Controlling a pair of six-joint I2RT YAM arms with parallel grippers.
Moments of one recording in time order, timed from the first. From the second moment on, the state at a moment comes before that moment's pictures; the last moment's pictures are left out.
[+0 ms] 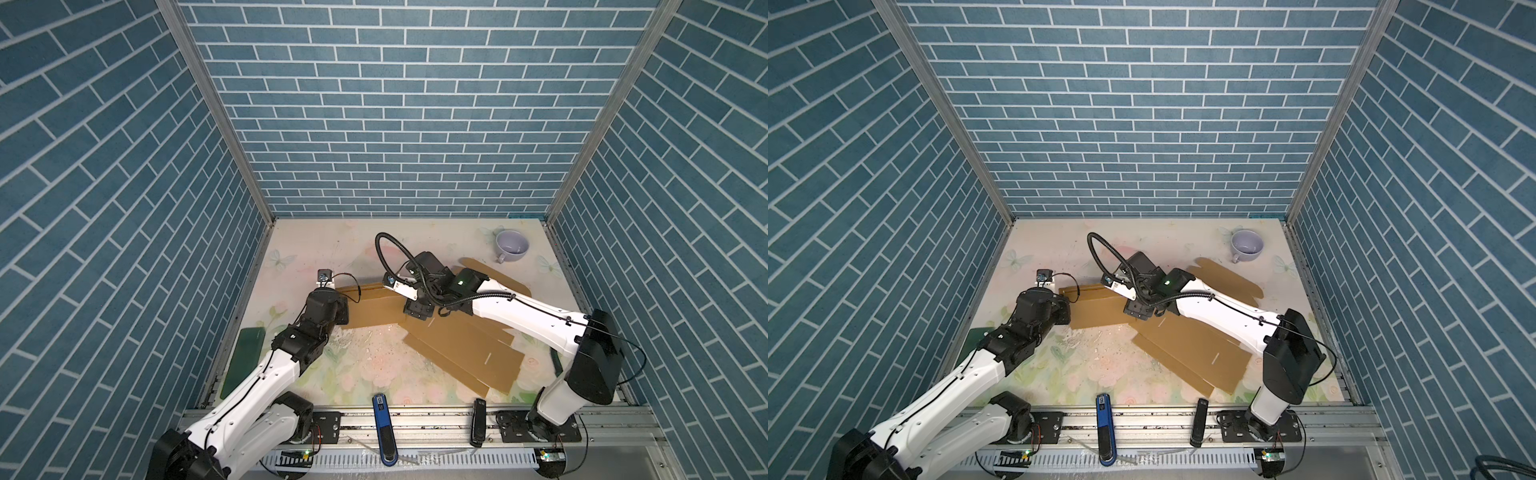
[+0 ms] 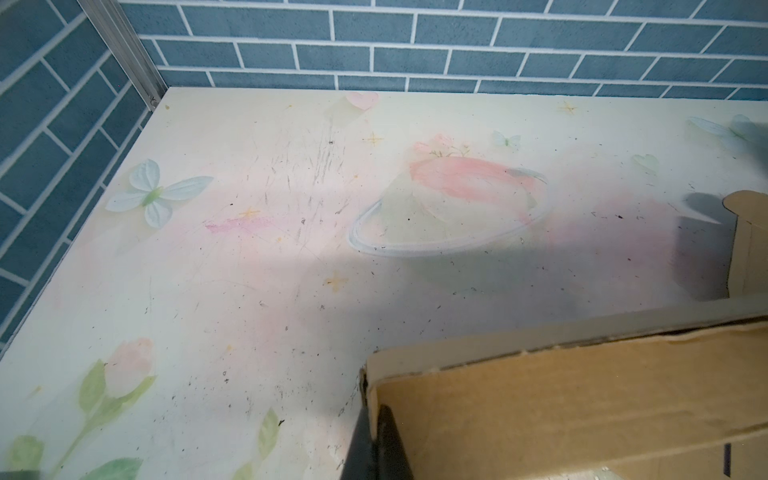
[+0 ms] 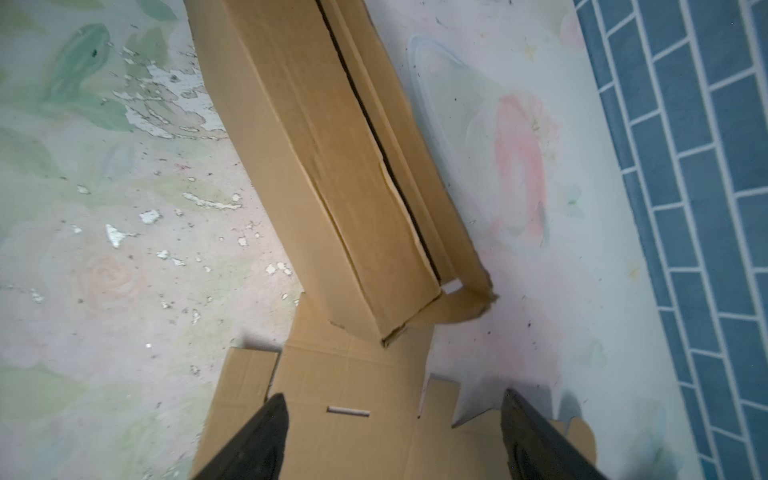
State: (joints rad) left arm -0.45 0.91 0.54 -0.25 -0.31 -0.30; right arm 0.99 1.66 1.40 -0.66 0.15 -0.52
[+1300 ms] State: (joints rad) left arm -0.45 0.91 0.54 -0.24 -0.31 -0.30; right arm 1.03 1.84 1.53 -0.54 0.16 -0.73
